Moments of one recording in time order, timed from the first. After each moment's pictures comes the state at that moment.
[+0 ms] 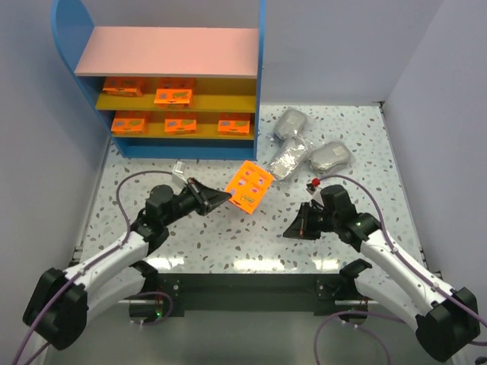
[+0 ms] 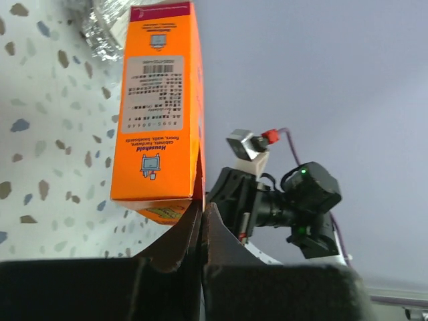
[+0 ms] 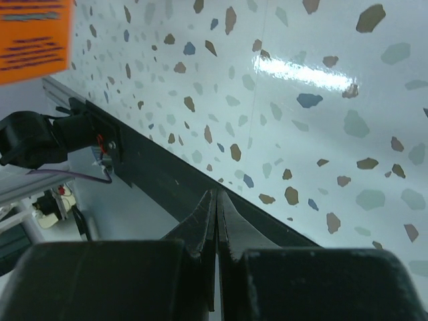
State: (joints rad) left arm -0.52 0.96 0.34 0.44 0.36 -1.32; right arm 0.50 0.83 0.52 -0.52 -0.46 0.75
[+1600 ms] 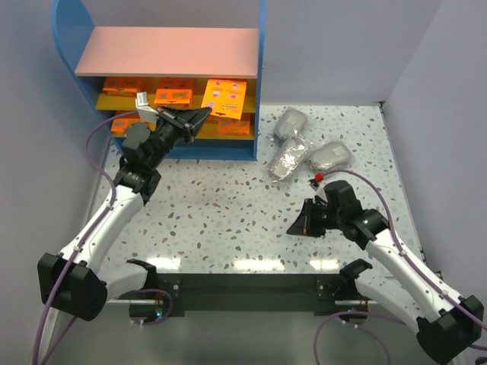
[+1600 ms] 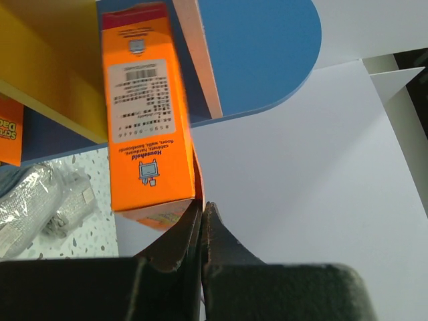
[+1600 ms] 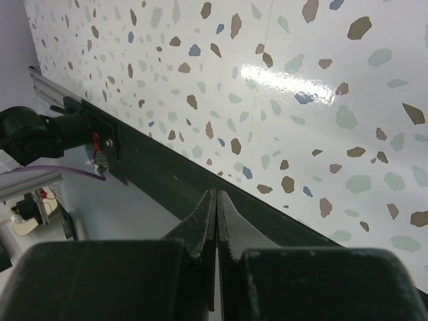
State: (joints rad) left arm -0.30 1.17 0.99 0.31 0.22 -1.41; right arm 0.50 0.80 0.64 -0.68 -0.41 0.69
